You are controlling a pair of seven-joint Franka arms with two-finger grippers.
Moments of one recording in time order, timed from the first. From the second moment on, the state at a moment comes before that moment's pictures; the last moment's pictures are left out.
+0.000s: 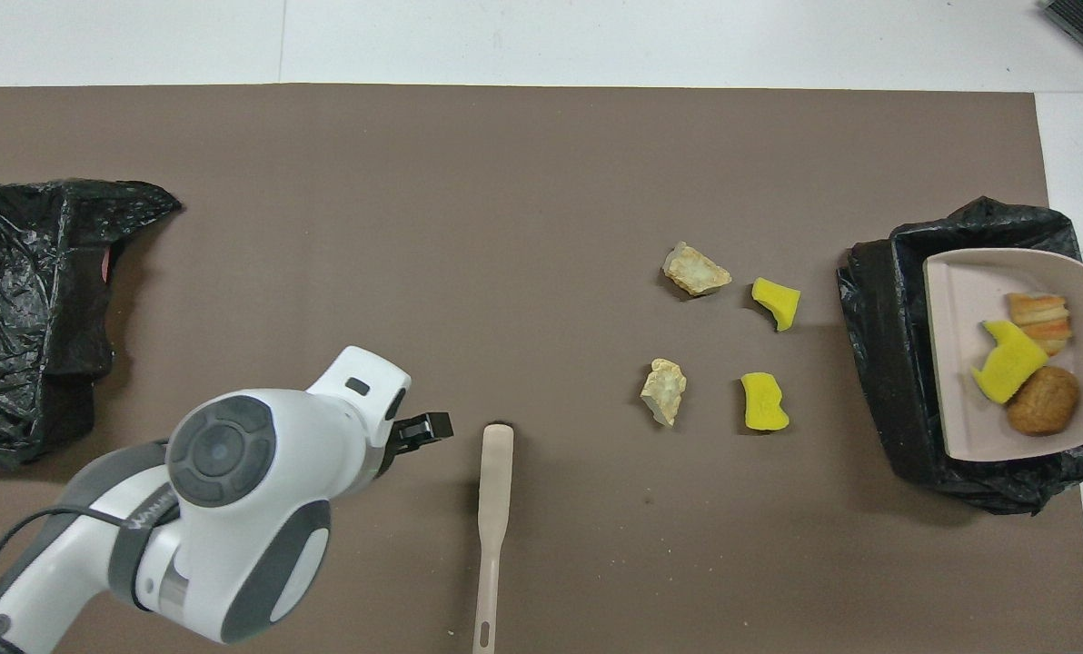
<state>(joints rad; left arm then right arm) -0.45 -0.16 -0.06 -2.32 -0.15 2.22 -0.65 -0.58 0.00 0.18 -1.86 -0.24 1.97 -1.92</state>
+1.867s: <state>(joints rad) 0.01 0.01 -0.05 -1.64 -0.02 1.61 0.06 -0.37 -0.19 0.21 -2.05 -1.14 2.08 -1.59</state>
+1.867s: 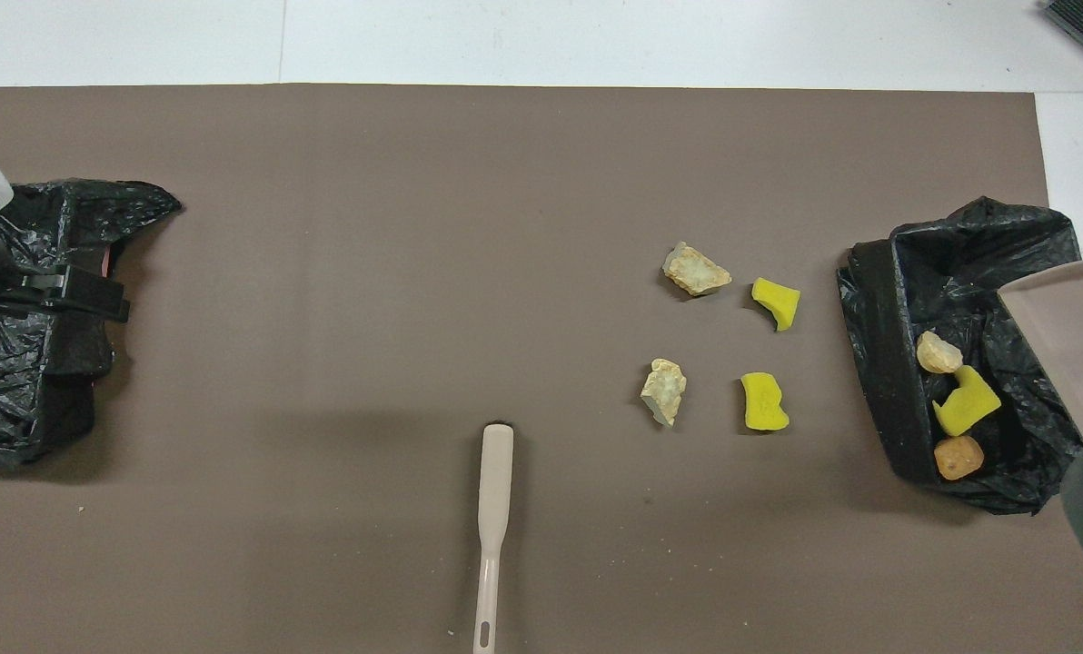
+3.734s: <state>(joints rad) 0.02 -0.01 -0.06 -1.64 -0.02 1.59 0.06 0.41 0.70 0.22 -1.10 -0.24 1.71 0.57</state>
